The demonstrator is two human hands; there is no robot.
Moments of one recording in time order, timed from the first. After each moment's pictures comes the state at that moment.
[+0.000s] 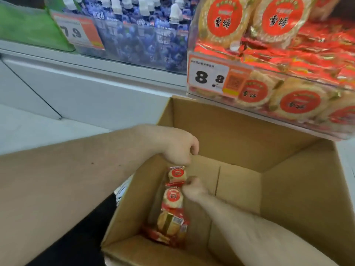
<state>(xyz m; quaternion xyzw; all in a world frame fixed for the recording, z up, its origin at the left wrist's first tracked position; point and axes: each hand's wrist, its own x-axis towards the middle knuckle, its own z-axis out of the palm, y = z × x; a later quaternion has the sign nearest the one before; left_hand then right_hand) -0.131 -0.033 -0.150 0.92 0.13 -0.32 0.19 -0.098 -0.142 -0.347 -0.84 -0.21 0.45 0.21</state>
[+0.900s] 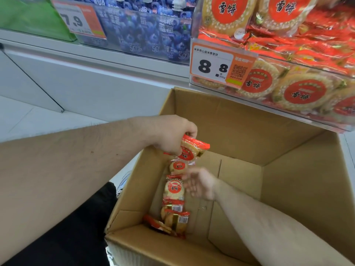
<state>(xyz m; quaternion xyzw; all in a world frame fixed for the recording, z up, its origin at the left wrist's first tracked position) -0.145 -0.017 -0.161 0.95 0.12 -0.23 0.19 -0.076 -0.160 -0.351 -0.61 -0.04 0.71 0.36</state>
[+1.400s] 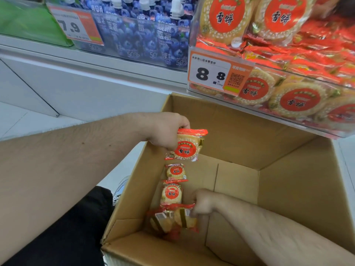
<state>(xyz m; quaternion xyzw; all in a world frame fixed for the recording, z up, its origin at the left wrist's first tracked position) -0.140 -0.002 -0.152 0.91 0.19 -0.23 0.29 -0.085 -0.177 -0.350 -0.74 -0.38 0.55 -0.07</state>
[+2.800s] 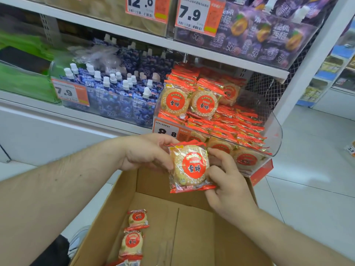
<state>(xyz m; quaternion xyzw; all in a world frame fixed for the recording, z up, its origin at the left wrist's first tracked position) -0.155 -0.043 -0.064 0.73 0.14 -0.10 0.66 -0.042 -0.254 -0.118 -0.72 -0.59 -0.18 0.32</state>
